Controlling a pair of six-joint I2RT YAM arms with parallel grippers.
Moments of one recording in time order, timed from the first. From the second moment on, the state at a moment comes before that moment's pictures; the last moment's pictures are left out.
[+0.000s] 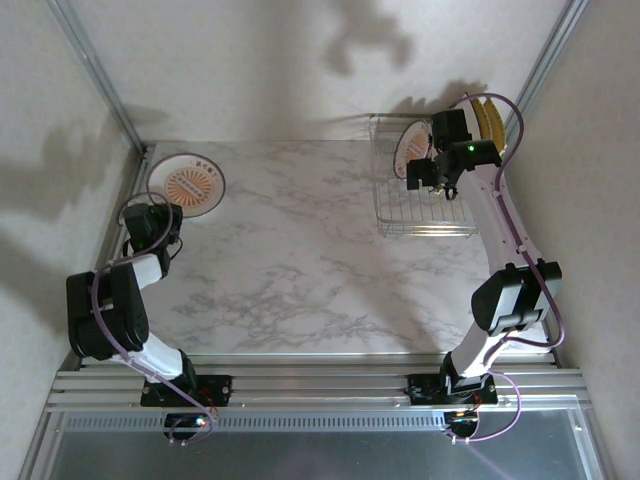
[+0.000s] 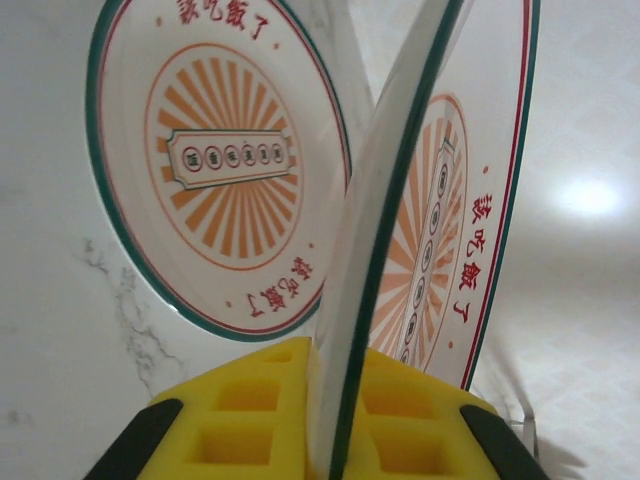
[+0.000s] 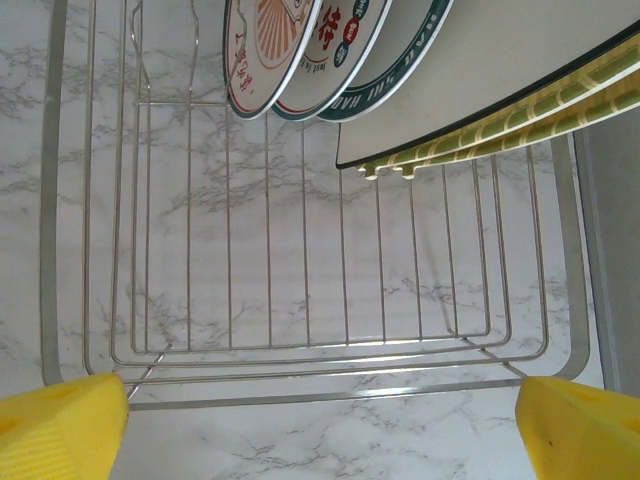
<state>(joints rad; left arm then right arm) 0.30 1.58 0.66 0.51 0.24 -1.12 0.20 1.70 1.80 -1.10 0.23 0.09</state>
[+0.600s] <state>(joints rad) 0.33 1.78 0.69 0.64 0.22 -1.13 0.20 1.70 1.77 -1.09 0.21 0.09</state>
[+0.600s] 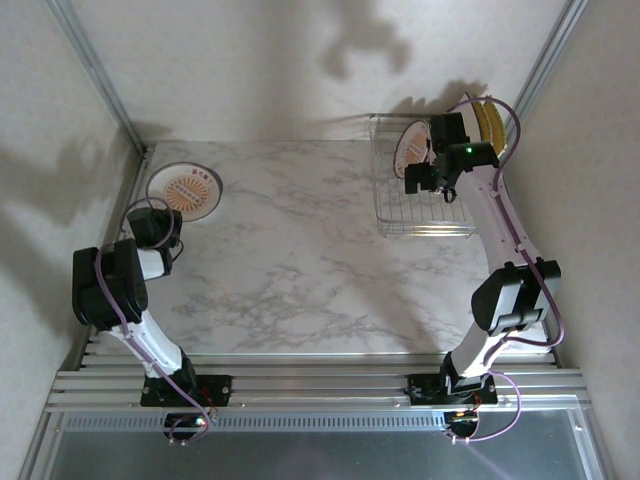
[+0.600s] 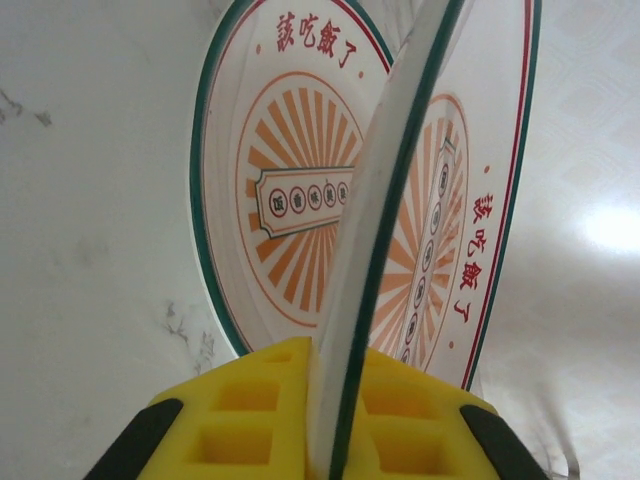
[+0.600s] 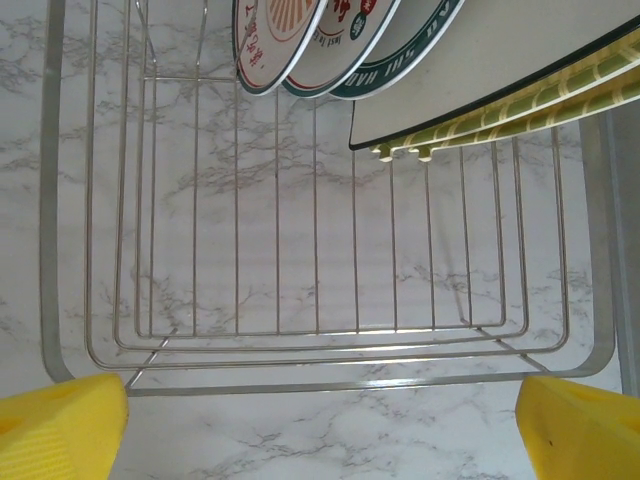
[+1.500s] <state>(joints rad) 0.32 1.95 0.82 0.67 0.17 -1.15 0.20 1.70 1.77 -1.09 0.18 0.09</state>
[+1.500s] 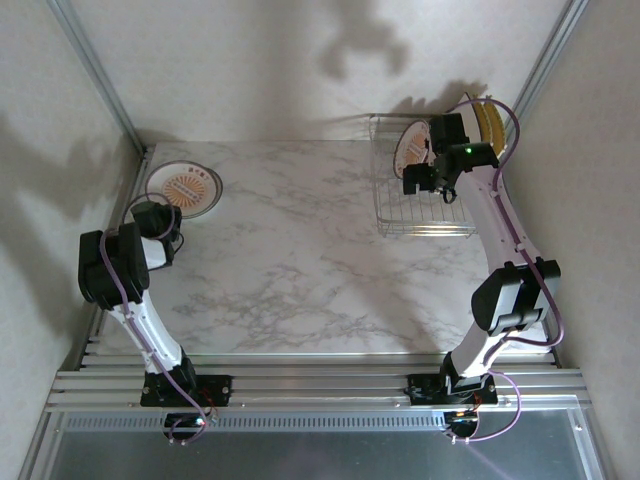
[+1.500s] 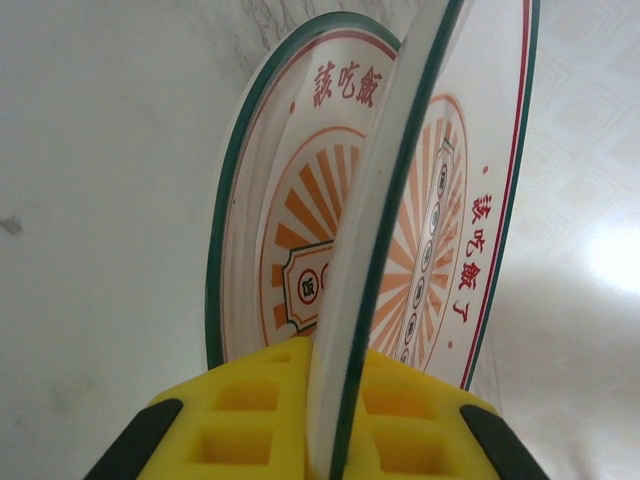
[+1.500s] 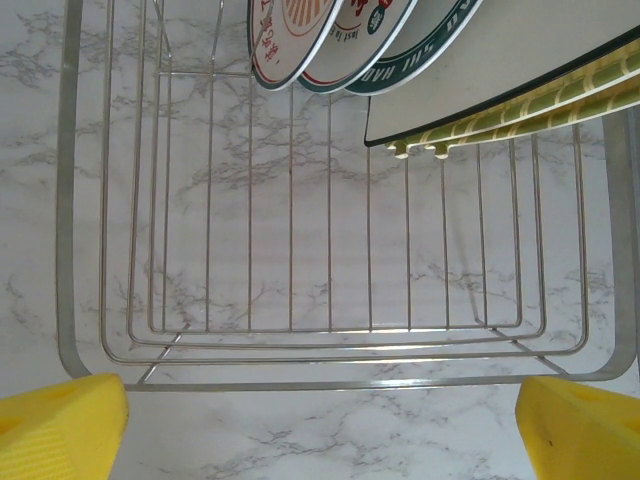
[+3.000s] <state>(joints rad) 0.25 1.88 0.95 0.29 0.02 -0.84 0.20 1.70 1.76 -1.08 0.15 0.09</state>
